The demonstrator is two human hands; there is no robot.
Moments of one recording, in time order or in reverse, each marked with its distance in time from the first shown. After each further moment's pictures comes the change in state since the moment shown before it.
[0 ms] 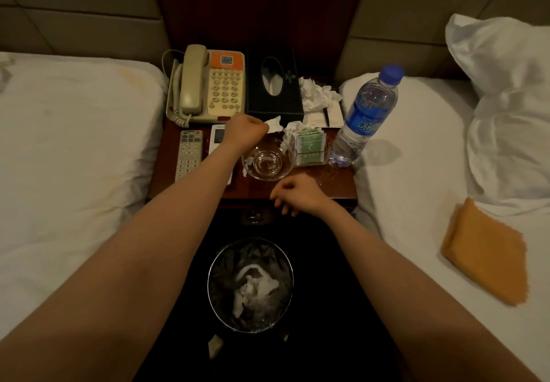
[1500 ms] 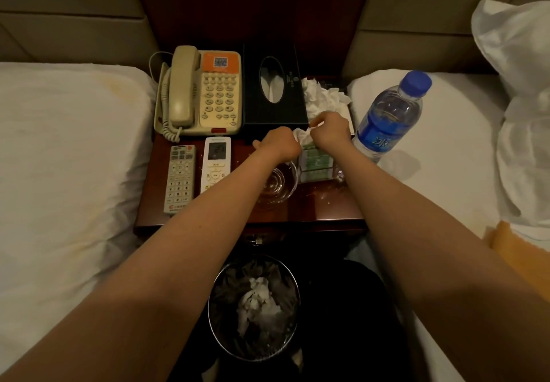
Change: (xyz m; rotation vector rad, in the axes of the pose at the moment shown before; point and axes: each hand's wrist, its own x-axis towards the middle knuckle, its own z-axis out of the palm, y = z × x) left_hand 0.034 0.036 0.053 0.432 -0.258 -0.054; right_hand 0.101 -0.035 -0.093 -0.183 0.595 0.079
